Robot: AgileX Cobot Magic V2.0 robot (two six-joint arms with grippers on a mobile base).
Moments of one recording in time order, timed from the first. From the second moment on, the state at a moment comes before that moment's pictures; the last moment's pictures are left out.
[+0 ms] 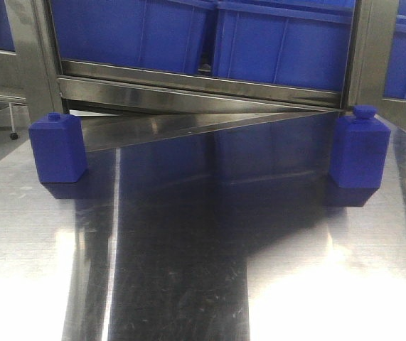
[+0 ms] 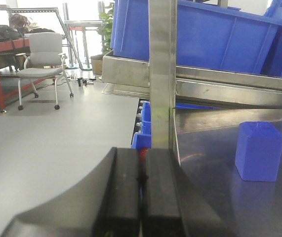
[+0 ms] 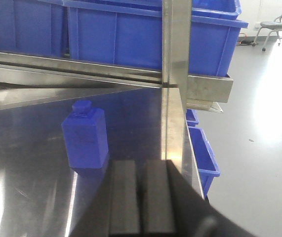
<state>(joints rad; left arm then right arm) 0.06 -0.01 0.01 -0.04 0.06 0.04 0.04 -0.01 0.03 0.10 0.08 -0.02</state>
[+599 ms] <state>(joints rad) 0.06 -0.01 0.01 -0.04 0.03 0.04 0.04 -0.01 0.03 0.10 0.08 -0.02</state>
